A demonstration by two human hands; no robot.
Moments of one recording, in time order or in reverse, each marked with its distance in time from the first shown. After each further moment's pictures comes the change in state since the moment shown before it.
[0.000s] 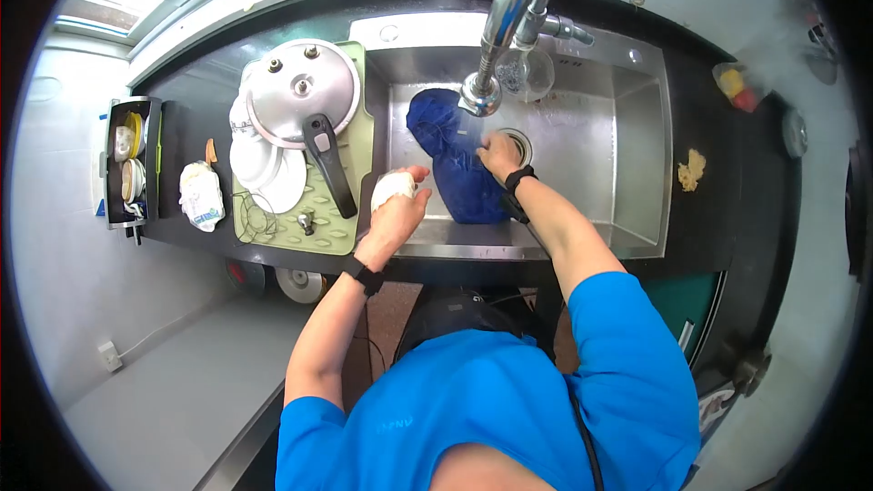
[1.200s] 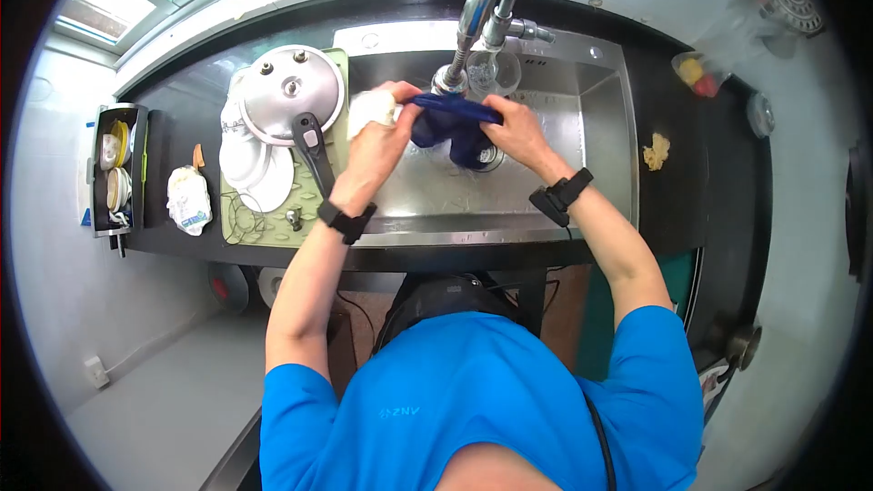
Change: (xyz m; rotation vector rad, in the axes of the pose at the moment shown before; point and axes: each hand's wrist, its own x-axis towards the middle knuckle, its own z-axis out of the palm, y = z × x) left_hand 0.053 0.088 -0.071 -0.153 0.303 0.412; right_hand -0.080 -0.112 -0.211 0.195 0.052 -0.185
